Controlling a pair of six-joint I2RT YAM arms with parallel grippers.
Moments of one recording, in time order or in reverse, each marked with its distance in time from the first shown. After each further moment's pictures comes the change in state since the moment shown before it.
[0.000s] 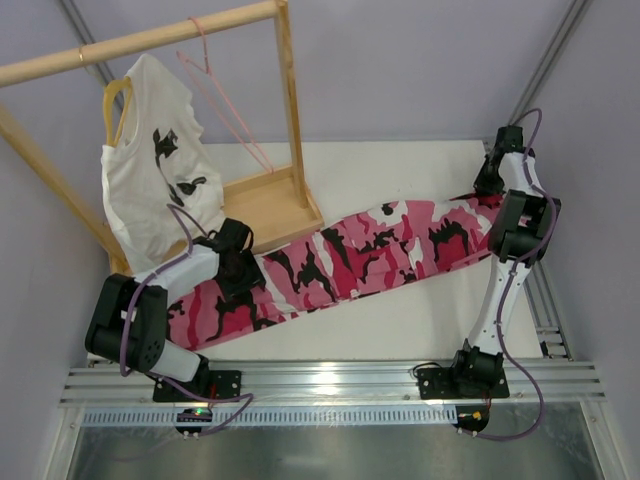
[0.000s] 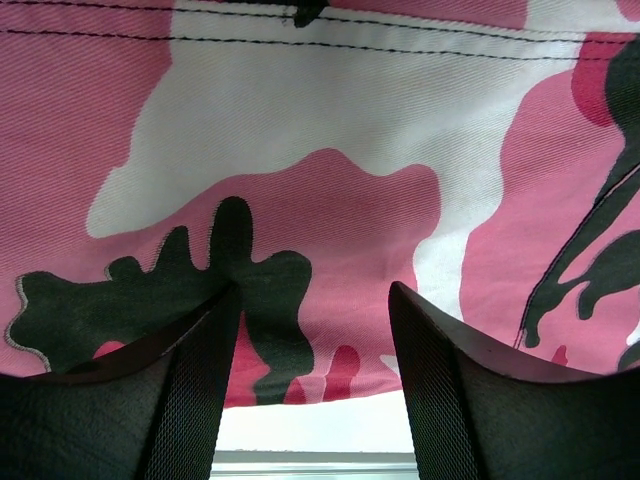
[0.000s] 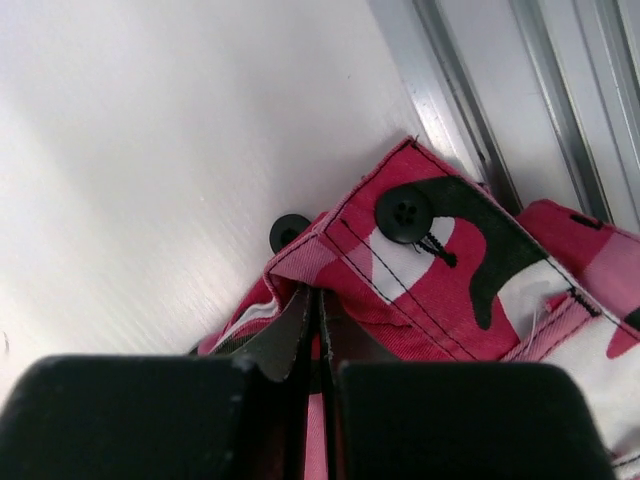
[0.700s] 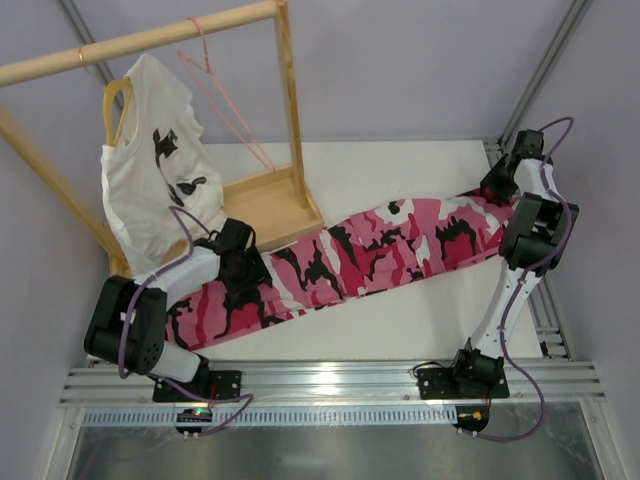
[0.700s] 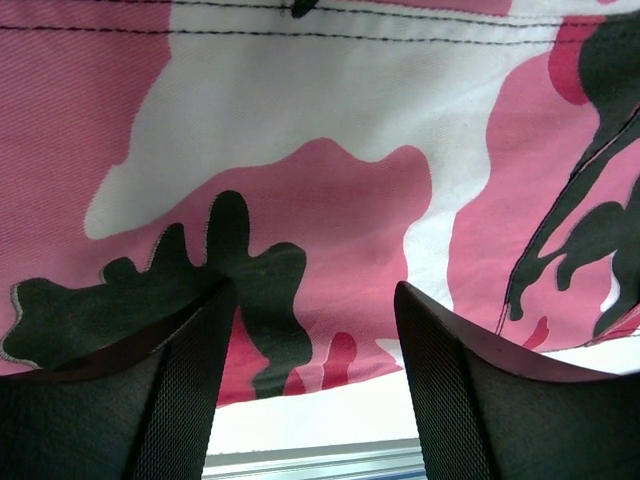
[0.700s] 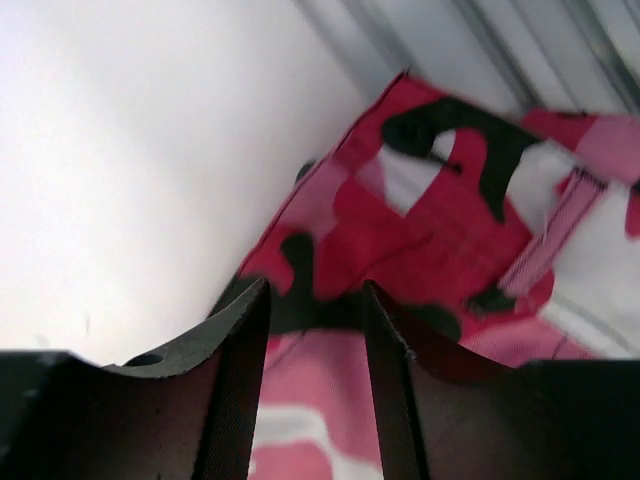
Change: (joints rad) left arm -0.004 -0.026 0.010 0.051 0.071 -0.027; right arm -0.066 -0.084 -0.113 0.111 -0.087 0.190
